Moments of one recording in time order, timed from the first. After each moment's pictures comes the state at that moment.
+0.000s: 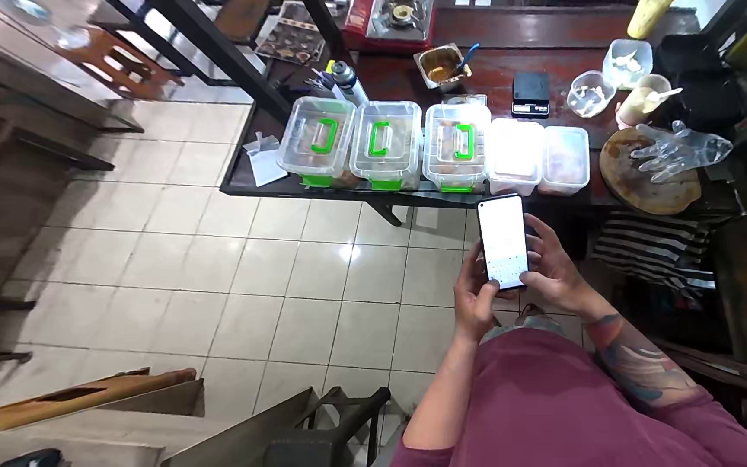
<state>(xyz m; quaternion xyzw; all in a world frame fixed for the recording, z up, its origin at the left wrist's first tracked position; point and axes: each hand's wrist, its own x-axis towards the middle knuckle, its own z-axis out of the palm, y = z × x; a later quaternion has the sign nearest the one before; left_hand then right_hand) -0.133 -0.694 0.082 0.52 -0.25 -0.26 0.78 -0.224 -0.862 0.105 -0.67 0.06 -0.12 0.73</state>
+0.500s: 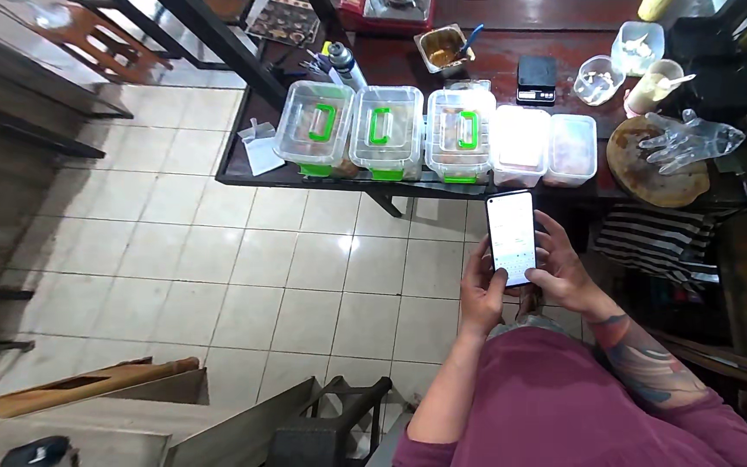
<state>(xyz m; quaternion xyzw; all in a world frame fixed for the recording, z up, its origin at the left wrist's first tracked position) -0.137 -0.694 0.083 0.54 -0.22 -0.26 0.77 -0.227 -0.854 0.104 -0.68 0.09 -0.12 0.71</state>
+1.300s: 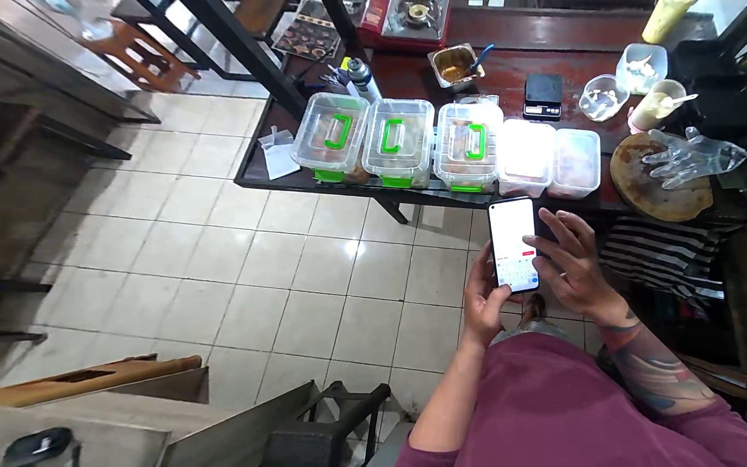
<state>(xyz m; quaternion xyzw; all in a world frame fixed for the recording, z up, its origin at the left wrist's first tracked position) -0.139 -0.691 0.081 0.49 -0.24 -0.27 0.79 -0.225 -0.873 0.118 -0.91 0.02 -0.30 0.28</state>
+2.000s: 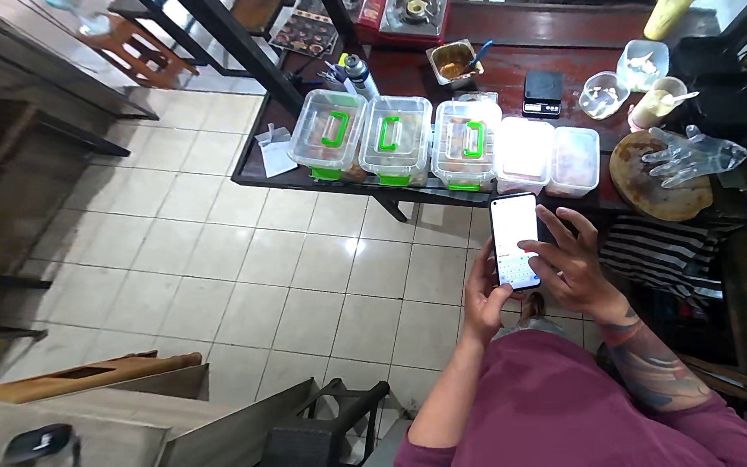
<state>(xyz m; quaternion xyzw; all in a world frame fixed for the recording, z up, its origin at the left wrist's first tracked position) -0.140 -0.700 0.083 0.49 -0.25 -0.27 0.79 -0.223 -0.879 0.122 -0.92 0.01 -0.30 0.25</state>
